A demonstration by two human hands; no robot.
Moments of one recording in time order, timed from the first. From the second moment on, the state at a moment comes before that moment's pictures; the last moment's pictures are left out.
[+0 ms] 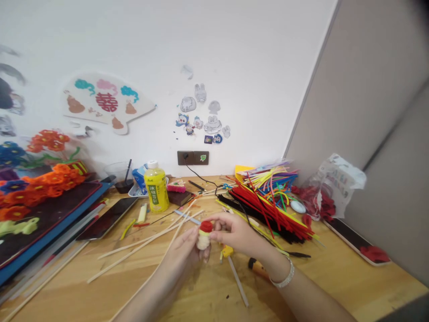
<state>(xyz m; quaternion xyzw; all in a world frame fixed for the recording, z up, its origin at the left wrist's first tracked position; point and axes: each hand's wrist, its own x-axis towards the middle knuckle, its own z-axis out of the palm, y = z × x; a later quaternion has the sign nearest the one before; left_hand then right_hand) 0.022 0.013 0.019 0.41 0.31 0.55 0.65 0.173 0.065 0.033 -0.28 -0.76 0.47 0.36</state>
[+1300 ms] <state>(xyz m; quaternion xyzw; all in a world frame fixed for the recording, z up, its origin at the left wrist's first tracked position) 0.015 0.018 0.017 0.45 0.42 0.57 0.54 0.167 0.058 0.027 -0.27 -0.80 0.41 0.35</state>
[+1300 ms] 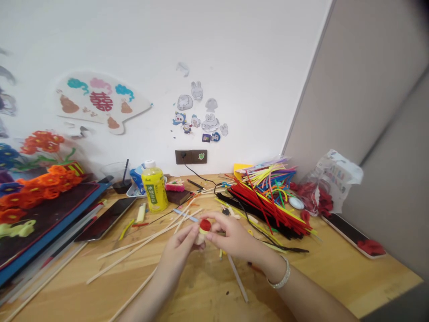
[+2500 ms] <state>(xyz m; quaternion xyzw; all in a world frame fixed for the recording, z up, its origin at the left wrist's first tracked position) 0.009 0.018 0.014 0.62 0.49 0.55 0.26 0.145 0.054 0.009 -0.24 -0.64 0.59 0.44</state>
